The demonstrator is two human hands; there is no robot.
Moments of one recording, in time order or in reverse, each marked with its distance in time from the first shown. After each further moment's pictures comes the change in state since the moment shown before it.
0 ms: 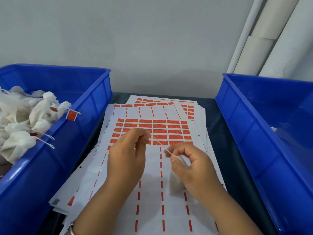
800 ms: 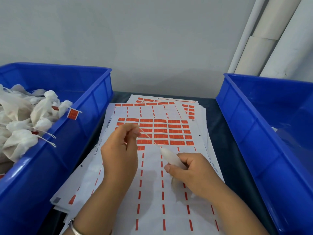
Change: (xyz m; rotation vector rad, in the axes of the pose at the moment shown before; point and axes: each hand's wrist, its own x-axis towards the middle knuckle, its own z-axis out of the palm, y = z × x) left_hand 0.005 -0.008 0.003 -0.173 0.136 -0.246; right_hand 0.006 0.011 -0.006 -0.149 -0.209 0.253
